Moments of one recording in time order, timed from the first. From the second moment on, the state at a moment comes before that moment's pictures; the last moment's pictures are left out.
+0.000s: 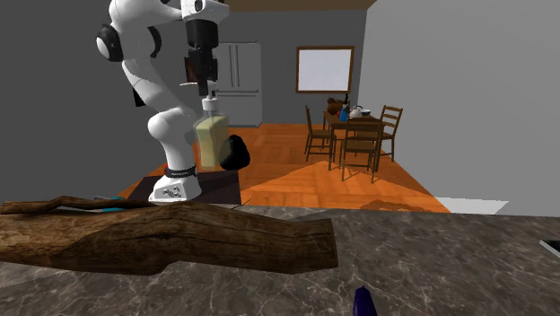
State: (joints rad) arm -0.40 -0.56 -0.51 -2.01 -0.35 1.61 -0.61
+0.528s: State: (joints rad) arm -0.49 -0.77 -0.51 -2.07 -0.43 1.48 -0.70
